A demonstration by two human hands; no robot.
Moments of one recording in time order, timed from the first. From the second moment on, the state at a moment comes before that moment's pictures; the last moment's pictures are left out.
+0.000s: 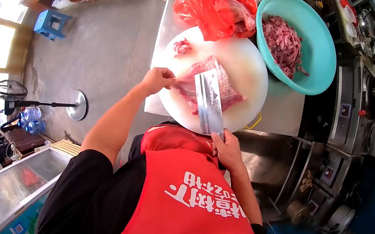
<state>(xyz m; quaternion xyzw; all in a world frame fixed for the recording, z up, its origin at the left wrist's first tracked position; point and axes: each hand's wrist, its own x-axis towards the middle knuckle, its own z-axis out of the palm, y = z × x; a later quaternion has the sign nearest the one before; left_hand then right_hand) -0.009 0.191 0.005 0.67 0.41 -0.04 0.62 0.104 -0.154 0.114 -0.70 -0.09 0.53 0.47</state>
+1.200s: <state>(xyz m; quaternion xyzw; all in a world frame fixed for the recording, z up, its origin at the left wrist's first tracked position) -0.054 0.208 -0.008 0.64 0.39 0.05 0.67 0.024 -0.088 0.069 -0.75 -0.06 0.41 0.52</state>
